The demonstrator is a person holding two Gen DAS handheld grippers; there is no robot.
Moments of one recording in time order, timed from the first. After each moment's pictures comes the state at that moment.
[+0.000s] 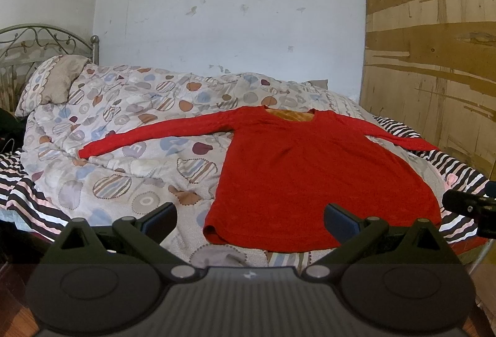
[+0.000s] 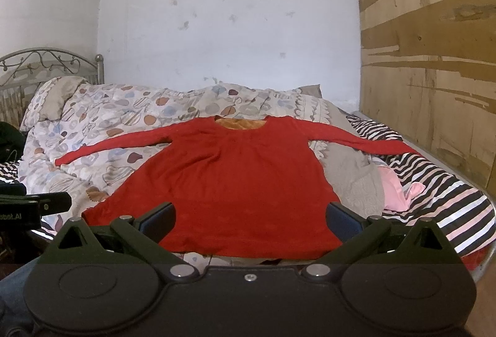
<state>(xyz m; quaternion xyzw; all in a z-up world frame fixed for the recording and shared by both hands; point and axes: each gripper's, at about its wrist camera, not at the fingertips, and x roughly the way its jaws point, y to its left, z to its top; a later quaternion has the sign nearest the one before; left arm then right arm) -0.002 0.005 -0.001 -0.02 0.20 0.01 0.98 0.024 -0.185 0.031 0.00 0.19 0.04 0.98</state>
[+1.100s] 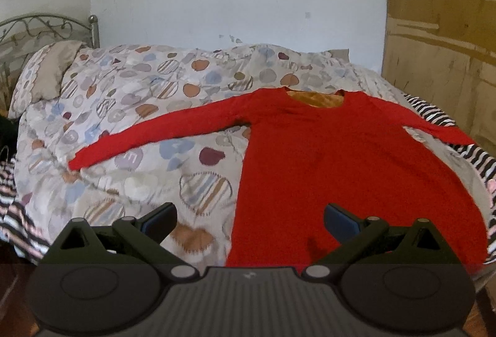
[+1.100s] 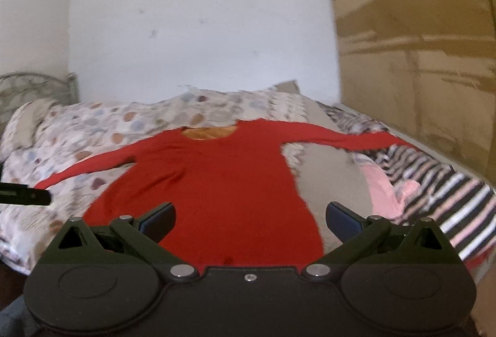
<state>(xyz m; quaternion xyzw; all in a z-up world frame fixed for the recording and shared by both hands) 0.137 0.018 0.022 0.00 0.28 0.03 0.96 0.099 -0.239 0.023 0.06 0.20 -0.01 0.98</state>
